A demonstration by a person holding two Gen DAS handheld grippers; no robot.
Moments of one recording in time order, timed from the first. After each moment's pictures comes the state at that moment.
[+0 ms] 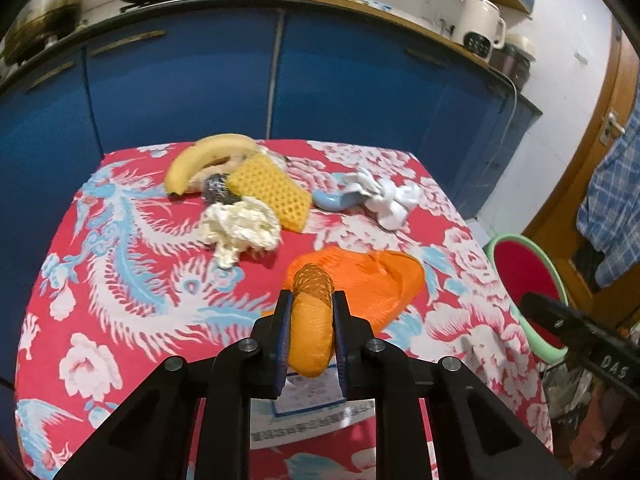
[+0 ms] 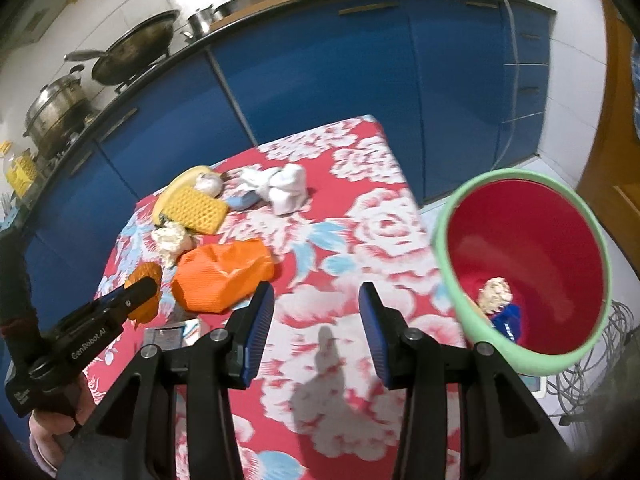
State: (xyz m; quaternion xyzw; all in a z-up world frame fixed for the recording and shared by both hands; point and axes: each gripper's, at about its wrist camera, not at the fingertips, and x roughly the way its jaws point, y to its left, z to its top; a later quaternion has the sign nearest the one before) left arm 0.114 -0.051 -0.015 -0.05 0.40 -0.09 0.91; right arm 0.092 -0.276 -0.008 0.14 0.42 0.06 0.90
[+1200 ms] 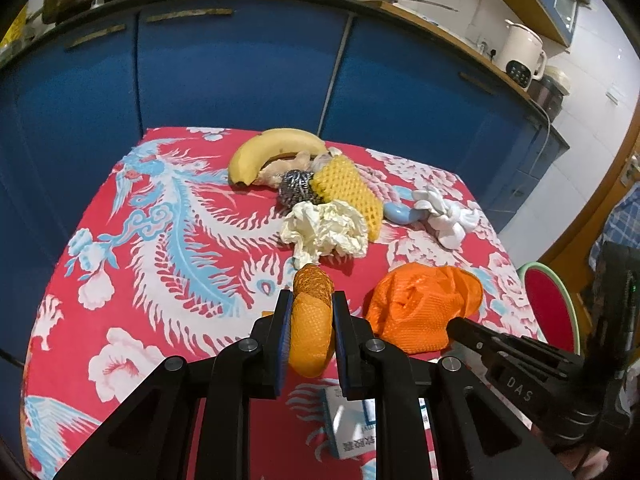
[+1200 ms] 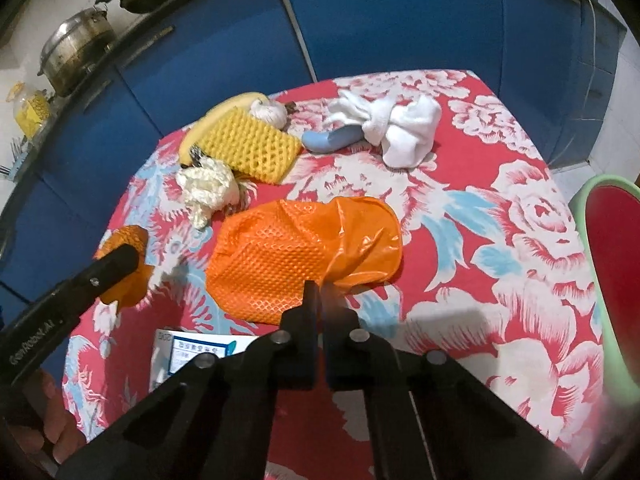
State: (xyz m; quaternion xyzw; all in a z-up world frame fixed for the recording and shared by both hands) left arm 0.123 0.005 -0.025 -0.09 0.40 -0.05 0.91; right arm 0.145 -0.187 -0.053 0.10 0.46 0.13 0.87
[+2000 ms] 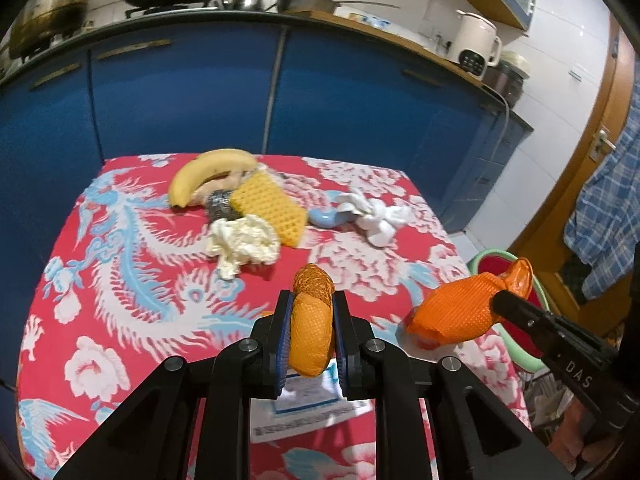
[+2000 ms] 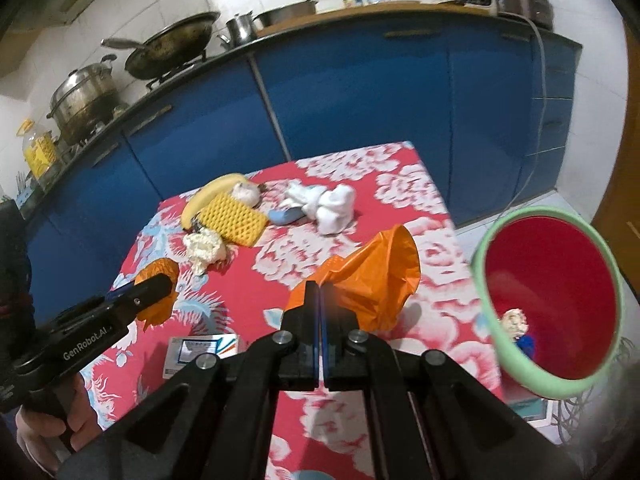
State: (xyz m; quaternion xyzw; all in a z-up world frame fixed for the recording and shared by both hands) left arm 0.105 -0.049 0.004 -0.07 0.39 -0.11 0.91; right arm 0.085 -0.258 0.012 0.12 0.37 0.07 0.92
